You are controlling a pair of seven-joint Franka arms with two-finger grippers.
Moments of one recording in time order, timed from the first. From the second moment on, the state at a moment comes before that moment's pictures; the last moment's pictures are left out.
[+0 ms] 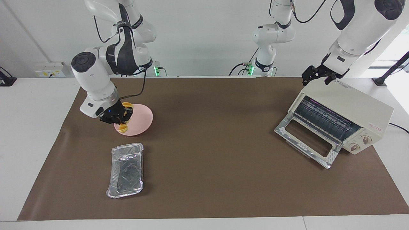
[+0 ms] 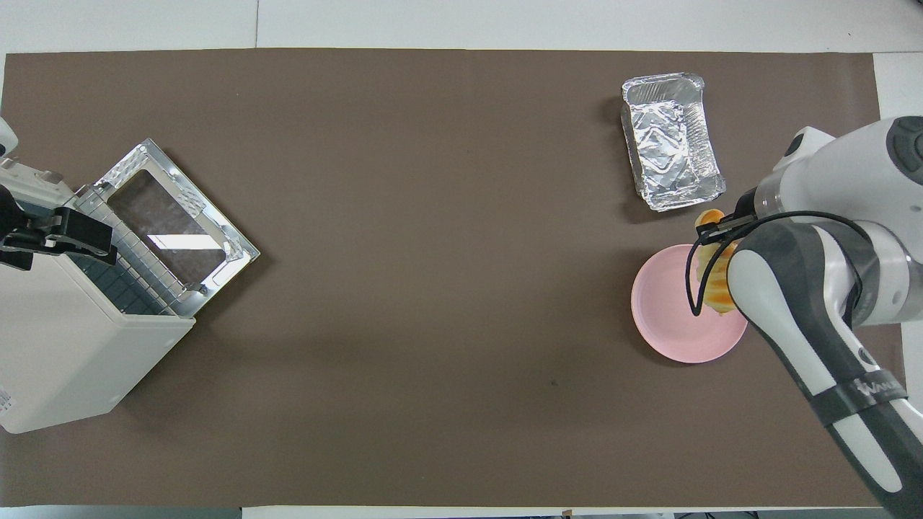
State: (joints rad) left arm 0.01 0.00 -0.08 -1.59 0.01 1.42 -0.04; right arm -0.03 0.15 0.09 -1.83 0.00 2.01 -0.20
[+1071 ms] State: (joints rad) left arm 0.01 0.00 -0.08 -1.59 0.01 1.42 -0.04; right arm 0.02 0.80 0.08 -1.10 -0.06 2.00 -0.20
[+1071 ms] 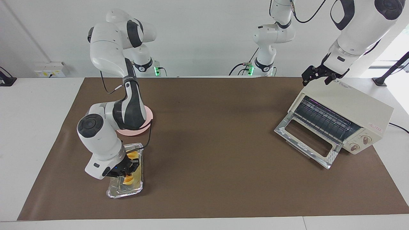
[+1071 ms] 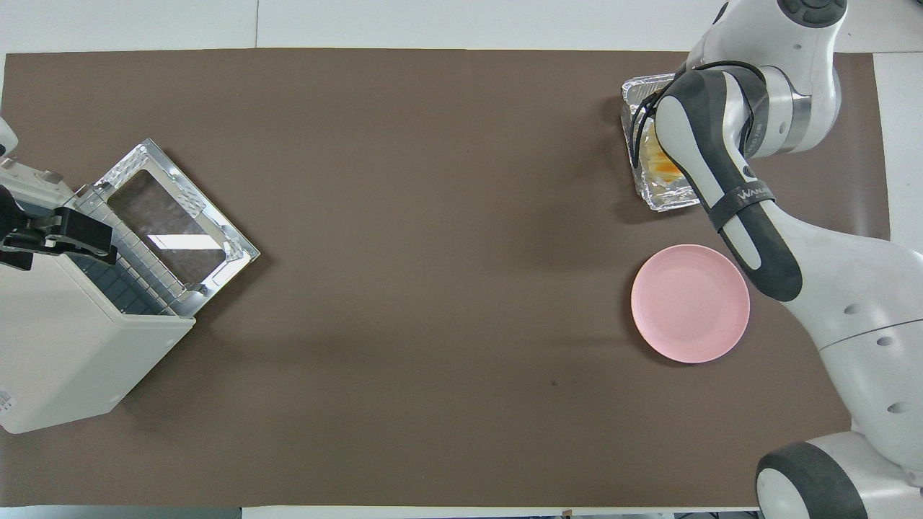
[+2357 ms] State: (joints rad) left arm 0.01 0.00 -0.08 -1.59 0.01 1.42 -0.04; right arm -0.05 0.75 0.06 -1.15 -0.07 2.02 -0.36
